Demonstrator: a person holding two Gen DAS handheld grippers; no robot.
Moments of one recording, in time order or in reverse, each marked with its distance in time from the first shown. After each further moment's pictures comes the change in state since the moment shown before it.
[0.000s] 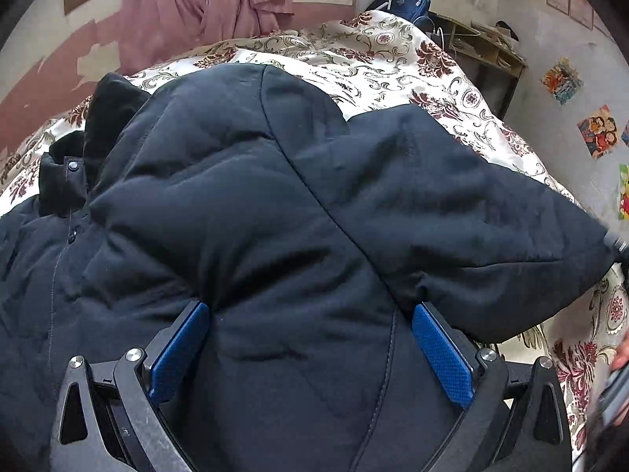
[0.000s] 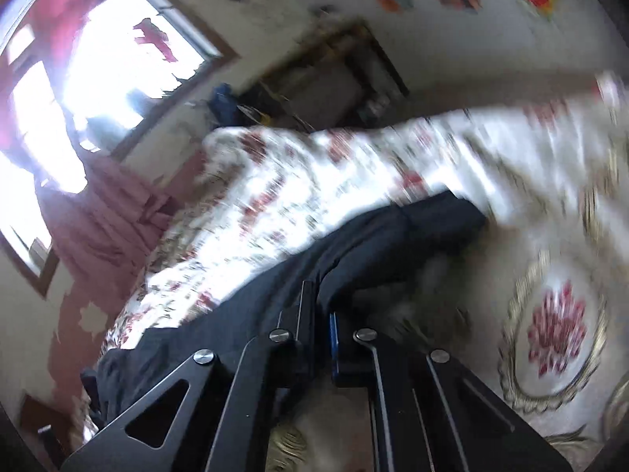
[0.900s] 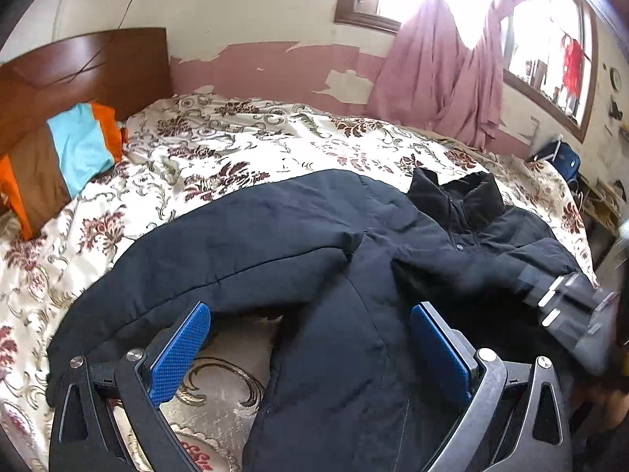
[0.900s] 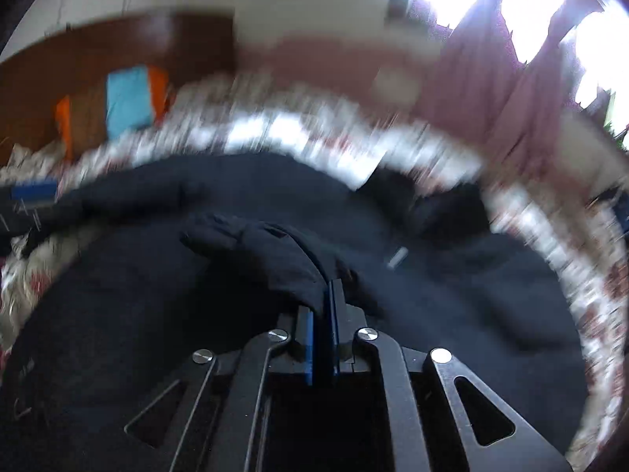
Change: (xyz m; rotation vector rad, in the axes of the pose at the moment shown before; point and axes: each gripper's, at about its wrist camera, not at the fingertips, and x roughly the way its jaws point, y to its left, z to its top) left arm -0.245 0.348 -0.173 -0.488 -0.275 0.320; right arm -0.078 0.452 -0.359 -1.312 0.436 0.598
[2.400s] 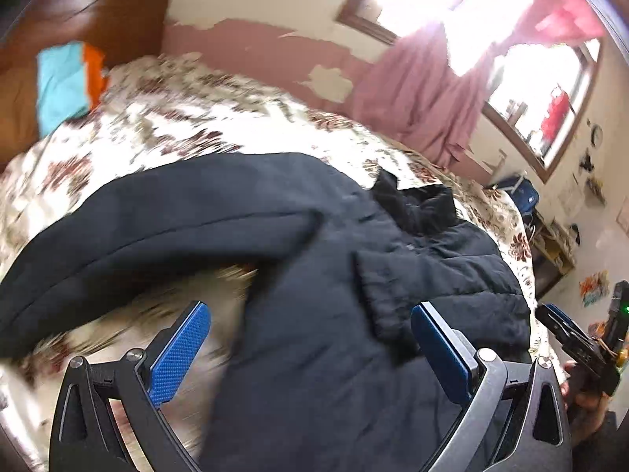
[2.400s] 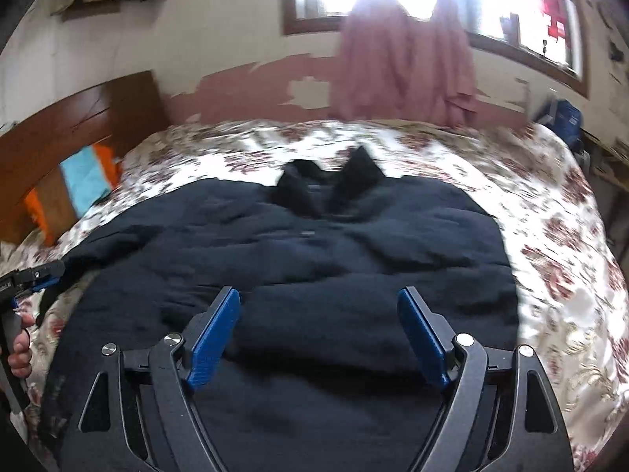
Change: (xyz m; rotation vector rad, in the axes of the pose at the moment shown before) left arm -0.024 0.043 -0.032 -0.178 0.046 -0.223; right arm -0.103 -0.073 -0.064 0.284 -0.127 -0.103
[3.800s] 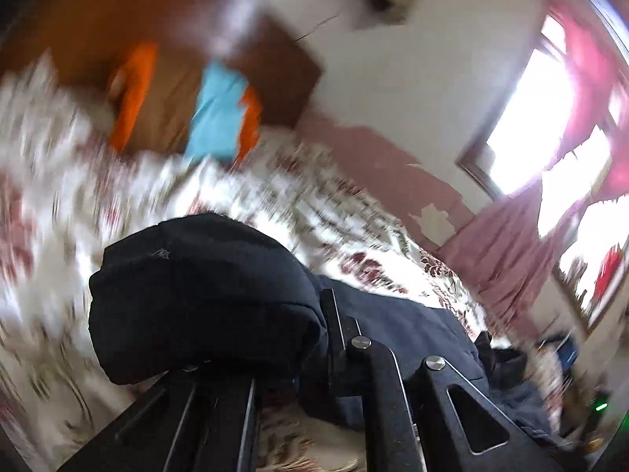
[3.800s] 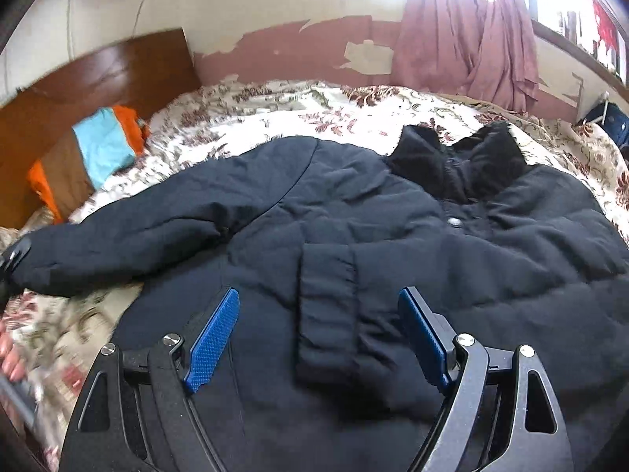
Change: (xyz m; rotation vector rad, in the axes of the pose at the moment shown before) left arm -0.047 0.171 0.026 -0.271 -0.465 0.184; right arm 0.075 0.159 0.007 -0.021 0.110 0.070
